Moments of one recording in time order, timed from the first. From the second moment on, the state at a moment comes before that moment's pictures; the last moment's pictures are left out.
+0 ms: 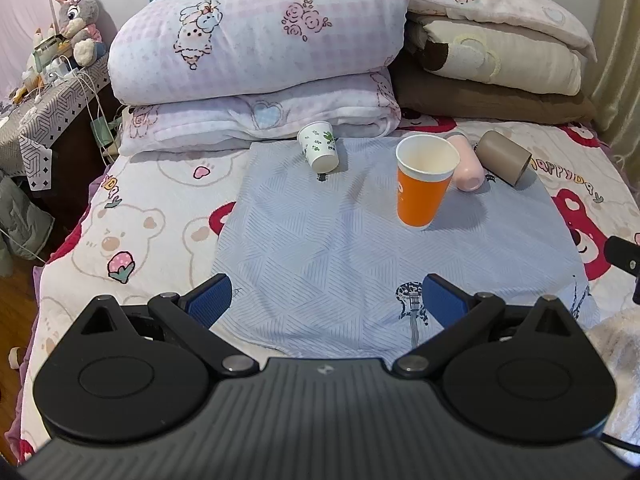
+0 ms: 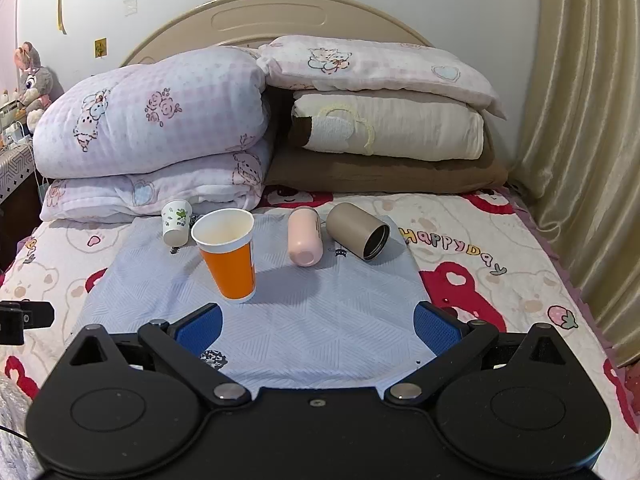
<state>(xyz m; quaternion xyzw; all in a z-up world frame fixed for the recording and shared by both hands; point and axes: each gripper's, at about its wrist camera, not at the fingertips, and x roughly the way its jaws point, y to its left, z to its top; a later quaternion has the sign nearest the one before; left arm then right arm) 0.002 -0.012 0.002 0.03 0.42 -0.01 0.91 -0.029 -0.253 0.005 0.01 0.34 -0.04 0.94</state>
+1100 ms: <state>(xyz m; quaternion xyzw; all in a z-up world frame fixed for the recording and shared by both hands) 0.004 -0.009 0.006 0.02 0.42 -0.03 0.91 -0.029 -0.258 0.010 0.01 0.34 -0.04 0.94</state>
